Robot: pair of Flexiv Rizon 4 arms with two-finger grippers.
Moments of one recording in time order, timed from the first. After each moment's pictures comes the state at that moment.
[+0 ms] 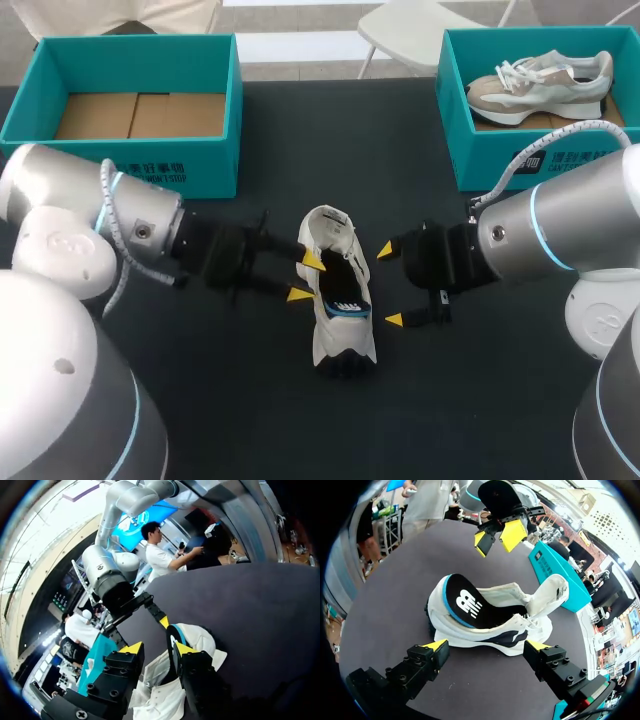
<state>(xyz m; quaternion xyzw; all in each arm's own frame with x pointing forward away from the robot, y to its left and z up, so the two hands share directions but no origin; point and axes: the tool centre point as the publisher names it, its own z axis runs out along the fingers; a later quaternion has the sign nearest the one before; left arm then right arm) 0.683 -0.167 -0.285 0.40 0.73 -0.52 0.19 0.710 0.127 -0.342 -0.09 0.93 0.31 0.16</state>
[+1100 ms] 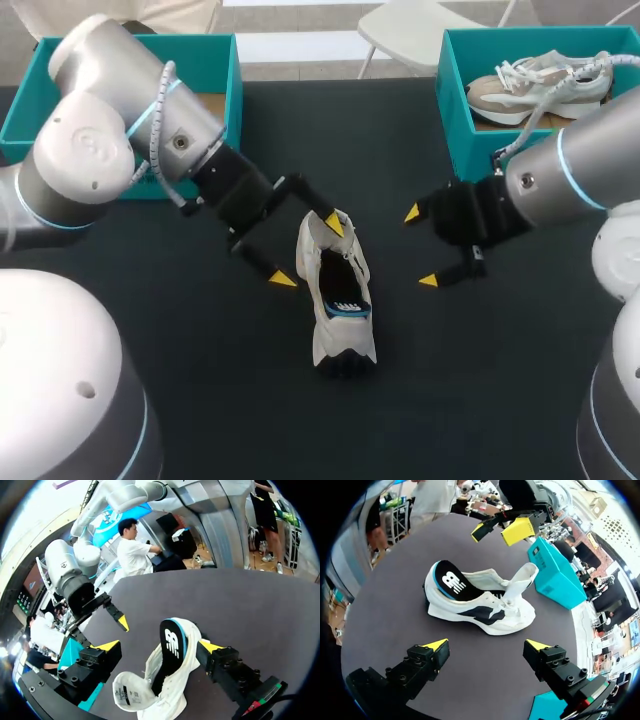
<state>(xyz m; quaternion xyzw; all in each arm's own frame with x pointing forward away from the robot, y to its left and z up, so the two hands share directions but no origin) 0.705 -0.168 -0.267 0.50 0.75 -0.43 0.05 0.751 0.078 -0.304 -0.13 0.94 0.27 0.16</state>
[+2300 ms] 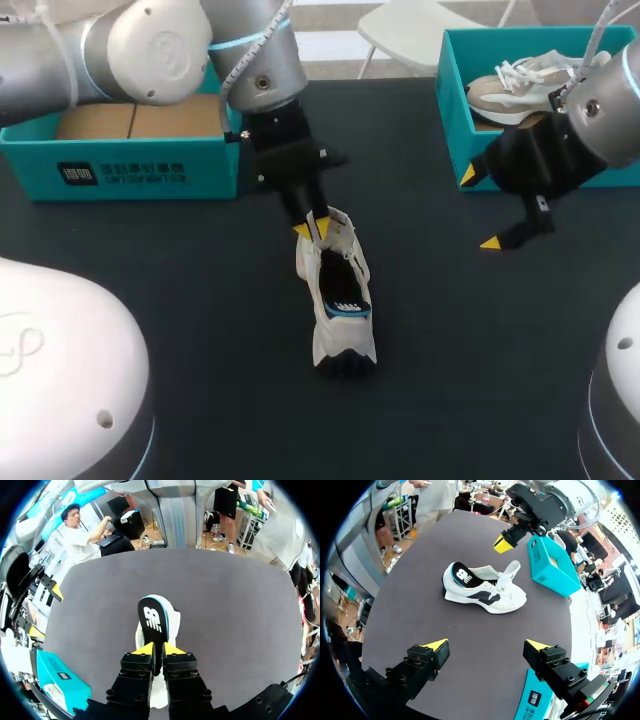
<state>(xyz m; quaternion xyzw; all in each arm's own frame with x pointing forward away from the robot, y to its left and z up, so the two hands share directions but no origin) 0.738 -0.166 -0.258 0.63 0.74 -0.22 -0.06 0.744 0.013 -0.227 -0.12 0.96 0.21 0.13</state>
